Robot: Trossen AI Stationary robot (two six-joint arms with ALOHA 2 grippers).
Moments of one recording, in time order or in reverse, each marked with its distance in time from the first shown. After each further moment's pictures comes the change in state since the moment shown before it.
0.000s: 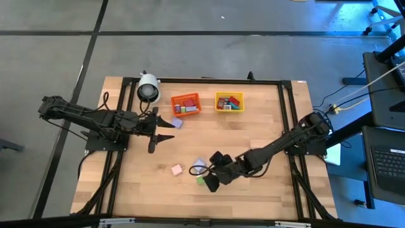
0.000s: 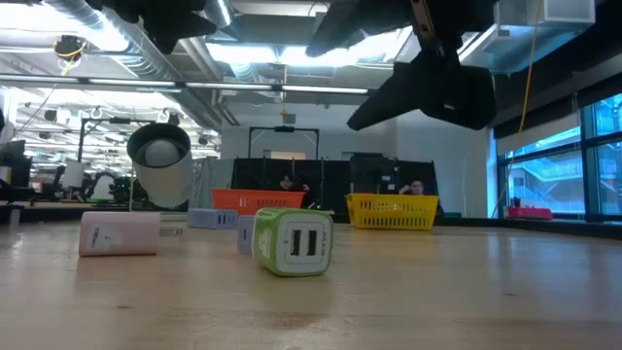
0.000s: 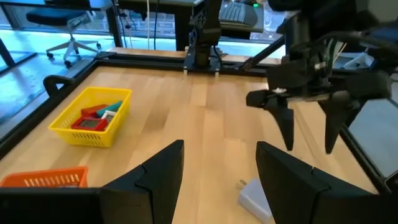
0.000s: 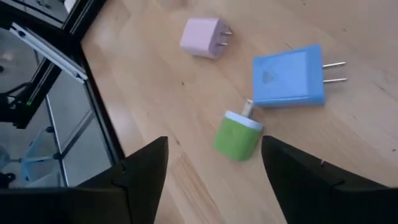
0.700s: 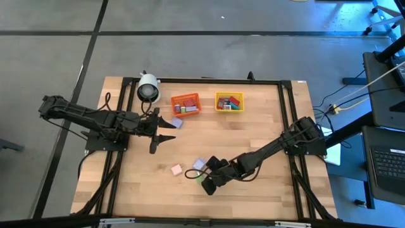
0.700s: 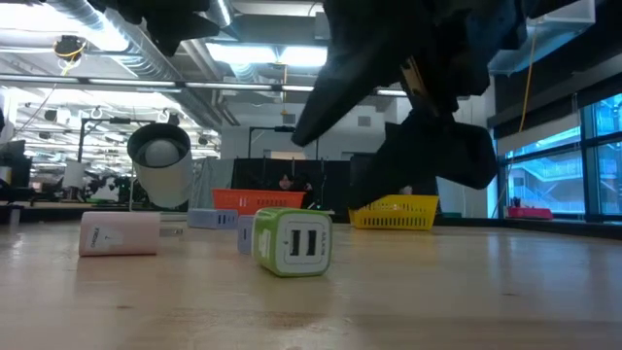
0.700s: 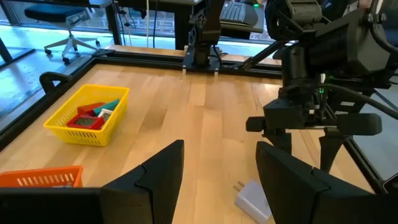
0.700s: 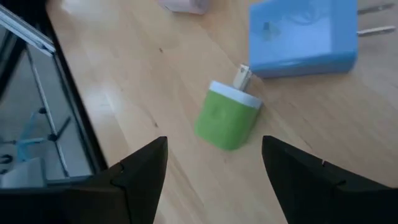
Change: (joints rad) left arm 0.000 0.026 0.000 0.024 0.000 -0.018; right arm -0.017 0.128 0.000 0.078 -0.100 0.014
